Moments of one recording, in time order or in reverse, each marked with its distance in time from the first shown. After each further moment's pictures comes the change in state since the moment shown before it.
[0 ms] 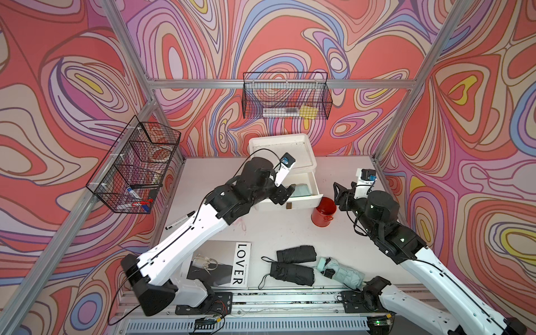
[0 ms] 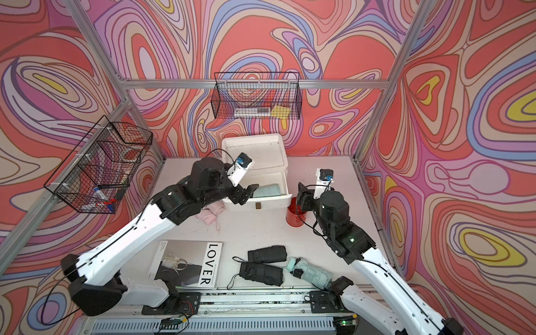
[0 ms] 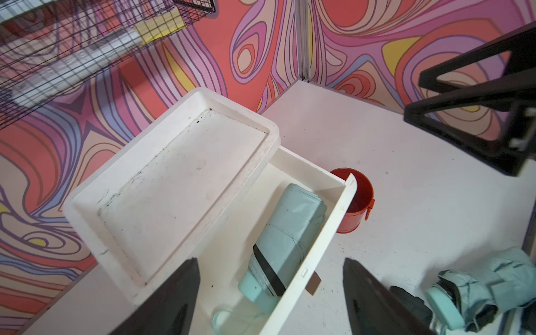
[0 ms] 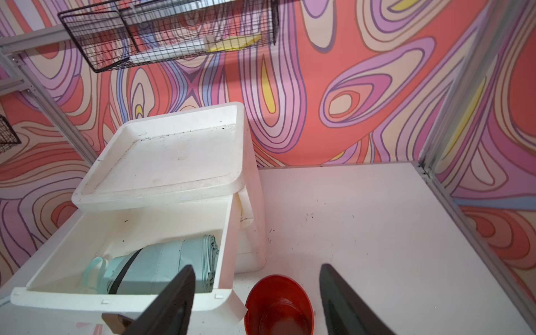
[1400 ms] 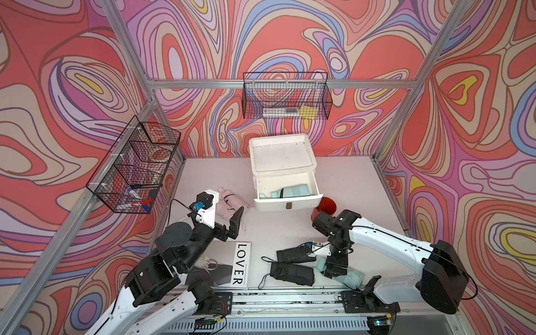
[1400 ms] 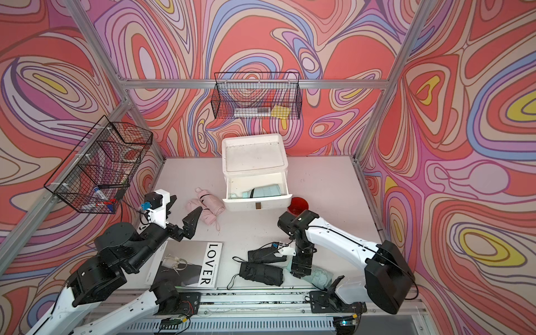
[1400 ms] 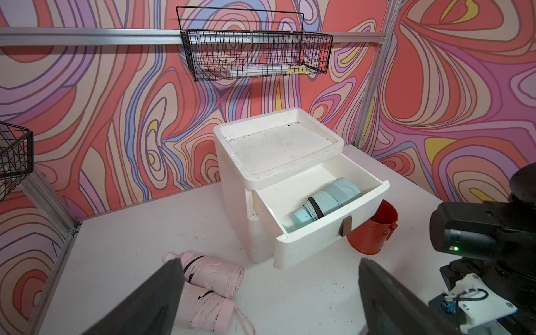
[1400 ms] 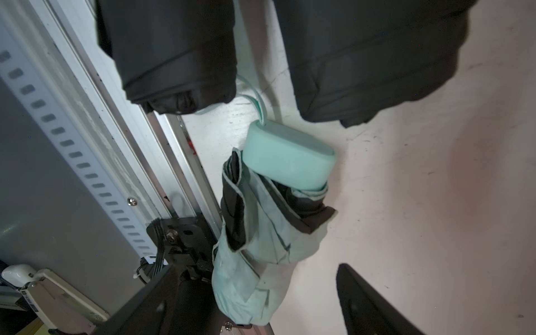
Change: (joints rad) left arm 0.000 -0.761 -0.535 0.066 -0.276 -0.192; right arm 0.196 0.504 -0.027 -0.980 -0.420 -0.814
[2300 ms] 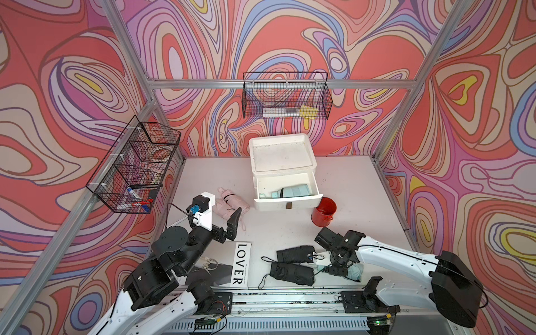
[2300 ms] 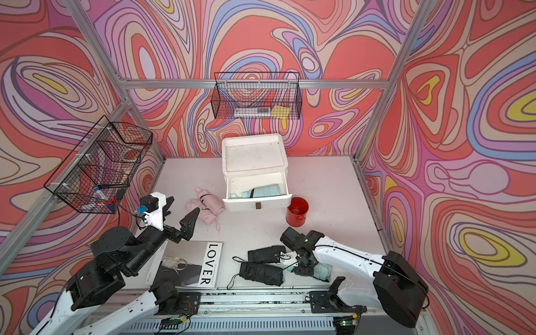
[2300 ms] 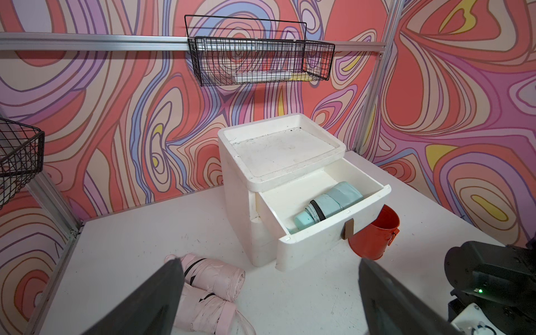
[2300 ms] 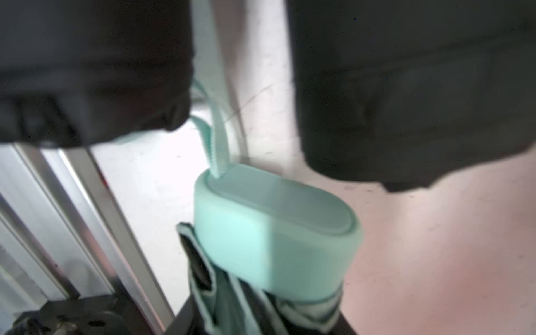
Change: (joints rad) left arm 0.000 -0.046 -0.034 0.021 -0.008 0.003; right arm 0.076 -0.159 -0.298 0.382 0.131 -0.059
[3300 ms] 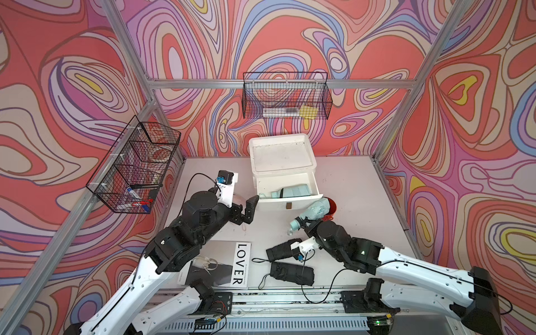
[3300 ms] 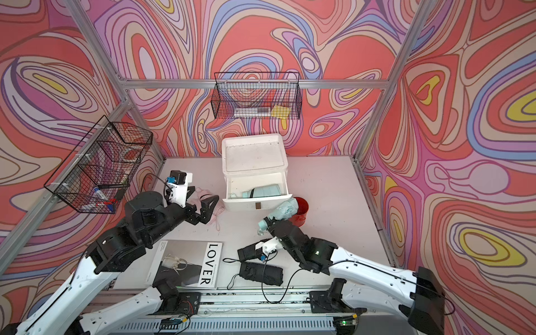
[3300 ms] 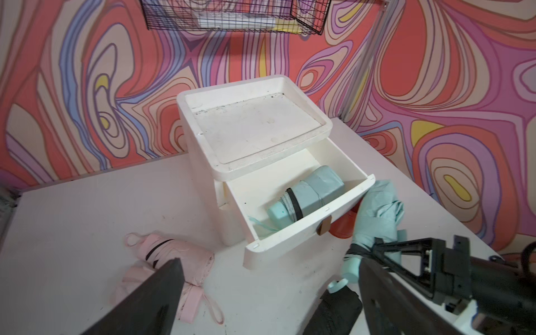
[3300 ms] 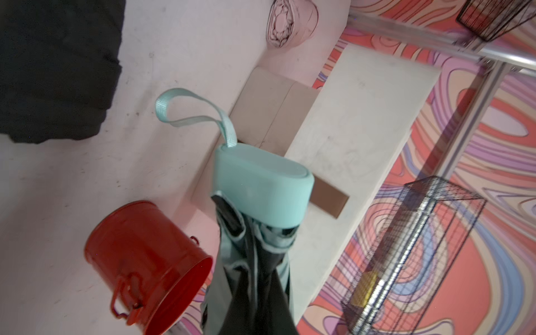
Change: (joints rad) left arm 0.095 0.381 0.269 -0.124 0.234 -0.150; right arm 0.264 -0.184 0.071 0.706 0.461 -1.027
